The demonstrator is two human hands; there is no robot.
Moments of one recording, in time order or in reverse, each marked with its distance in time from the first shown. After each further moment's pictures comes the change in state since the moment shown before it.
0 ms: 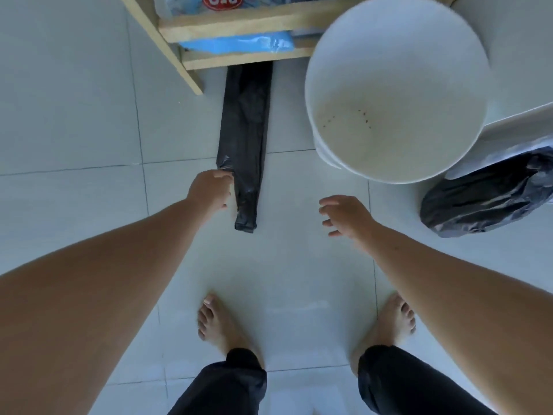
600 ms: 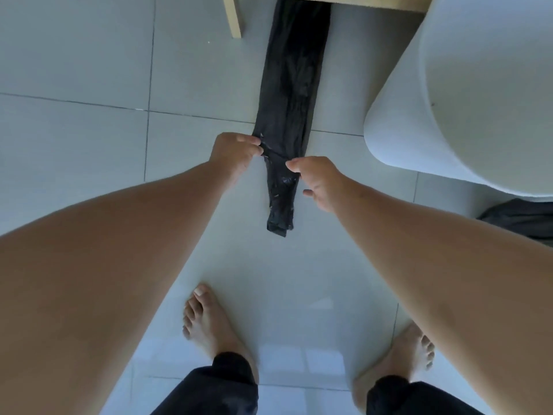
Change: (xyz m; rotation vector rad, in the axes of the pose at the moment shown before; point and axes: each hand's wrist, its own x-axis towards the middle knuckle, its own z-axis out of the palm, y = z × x) left_hand 0.096 -0.052 0.008 -0.213 0.140 0.097; right_hand 0.094 -0.052 0.125 0.071 0.002 -0.055
